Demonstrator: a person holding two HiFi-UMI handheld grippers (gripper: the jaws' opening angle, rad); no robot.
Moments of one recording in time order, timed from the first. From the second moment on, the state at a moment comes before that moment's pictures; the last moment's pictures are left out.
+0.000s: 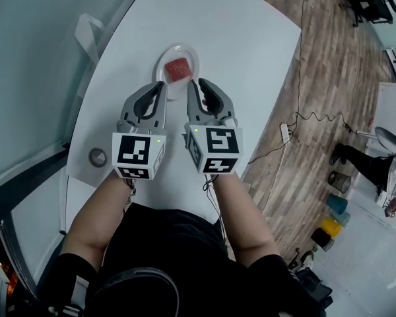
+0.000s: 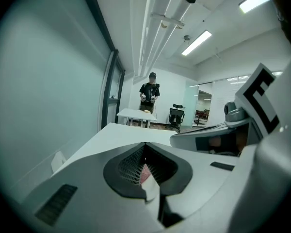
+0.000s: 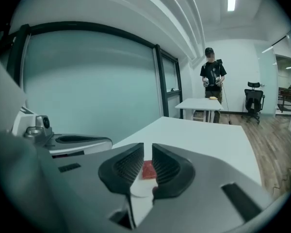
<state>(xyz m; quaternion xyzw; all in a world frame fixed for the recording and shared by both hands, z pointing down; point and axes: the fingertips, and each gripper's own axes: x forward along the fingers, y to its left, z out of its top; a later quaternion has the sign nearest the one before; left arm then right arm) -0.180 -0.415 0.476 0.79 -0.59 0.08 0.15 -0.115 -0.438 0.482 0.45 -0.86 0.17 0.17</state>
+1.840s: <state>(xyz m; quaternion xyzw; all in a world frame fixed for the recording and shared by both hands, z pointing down) -0.054 -0.248 0.268 0.78 -0.63 0.01 -0.03 0.003 -0.262 0.266 0.43 -0.90 0.00 -0.03</state>
